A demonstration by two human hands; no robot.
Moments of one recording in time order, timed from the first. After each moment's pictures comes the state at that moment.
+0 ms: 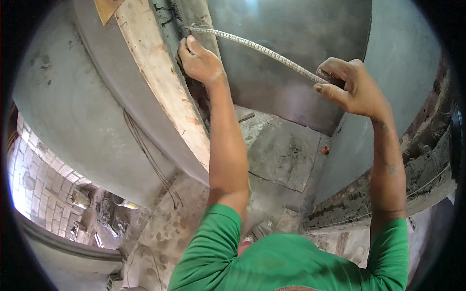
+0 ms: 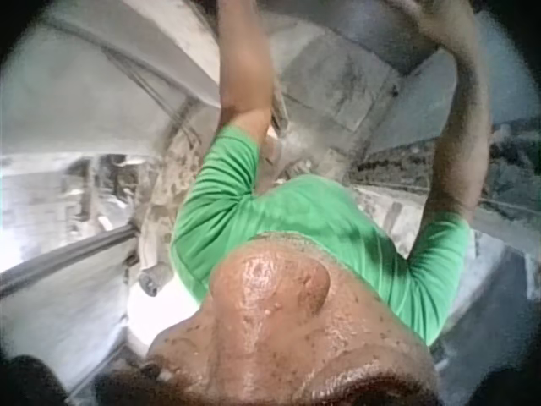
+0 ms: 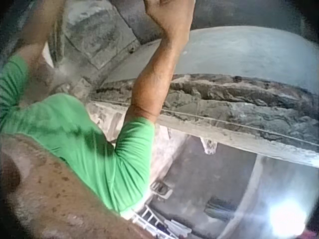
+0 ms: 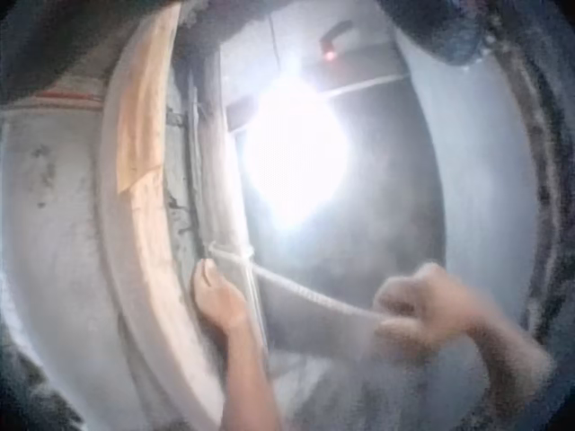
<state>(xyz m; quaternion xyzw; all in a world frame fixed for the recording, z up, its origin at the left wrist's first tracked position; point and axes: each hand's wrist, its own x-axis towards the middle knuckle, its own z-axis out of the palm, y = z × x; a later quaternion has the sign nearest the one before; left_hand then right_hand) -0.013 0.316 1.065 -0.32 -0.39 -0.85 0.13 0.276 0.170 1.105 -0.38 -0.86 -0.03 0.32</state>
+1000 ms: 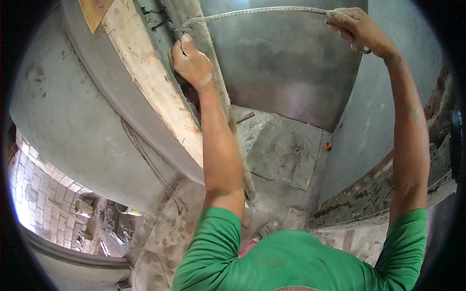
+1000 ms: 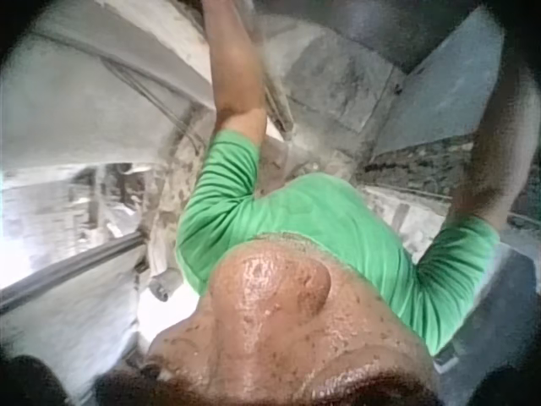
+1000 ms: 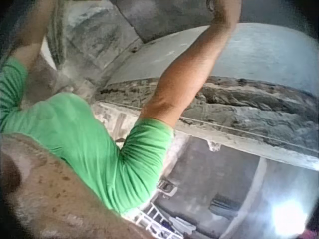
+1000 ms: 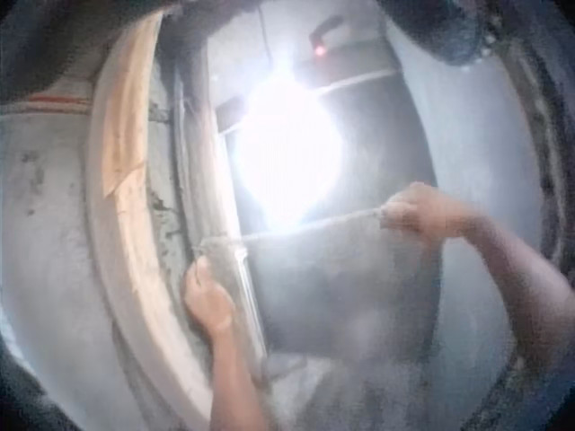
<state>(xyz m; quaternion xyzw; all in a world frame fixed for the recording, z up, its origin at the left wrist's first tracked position) -0.041 0.344 1.065 -0.41 -0.35 -0.83 0.14 0.307 0.262 1.171 -0.49 -0.81 -0.02 0.33</state>
